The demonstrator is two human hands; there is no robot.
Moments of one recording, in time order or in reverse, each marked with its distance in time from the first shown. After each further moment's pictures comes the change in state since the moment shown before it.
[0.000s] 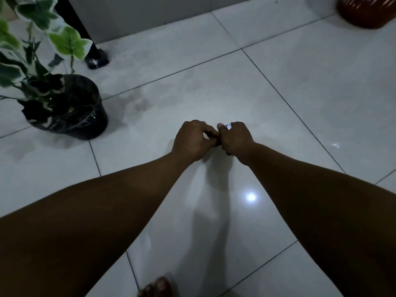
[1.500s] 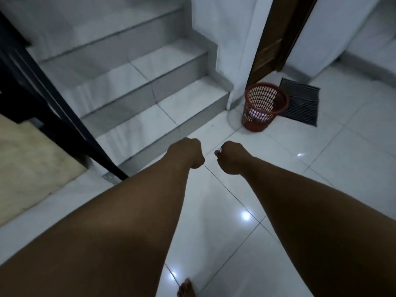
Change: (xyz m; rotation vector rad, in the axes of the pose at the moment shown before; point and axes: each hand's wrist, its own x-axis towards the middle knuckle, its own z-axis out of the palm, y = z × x) left_hand 0.096 0.594 -0.431 0.788 -0.493 -0.053; right_hand -0.280 -0.500 -0.471 -0.528 -0.064 -0.018
